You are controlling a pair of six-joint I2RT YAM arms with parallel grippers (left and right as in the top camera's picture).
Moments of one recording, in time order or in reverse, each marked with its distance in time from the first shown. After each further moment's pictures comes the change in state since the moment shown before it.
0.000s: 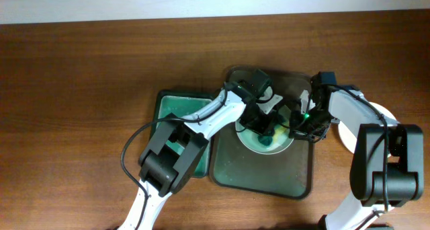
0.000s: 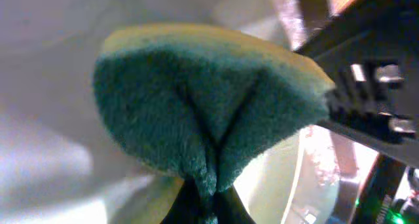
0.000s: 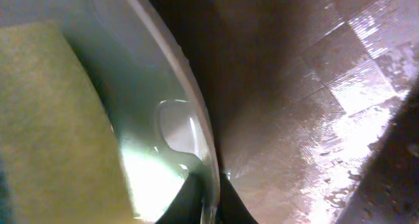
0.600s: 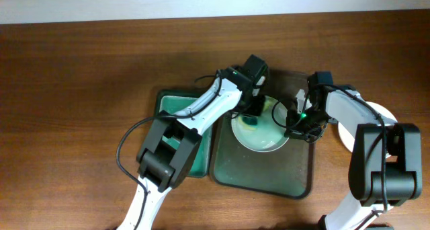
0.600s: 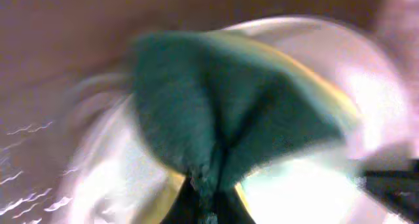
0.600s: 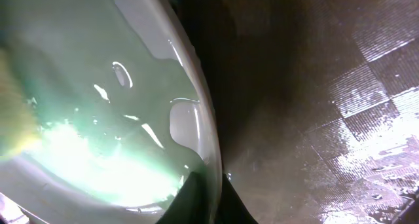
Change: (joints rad) left arm 0.039 0.025 0.139 -0.077 -0.285 -0.202; right arm 0.017 0.002 0.000 0.013 -0.030 0.000
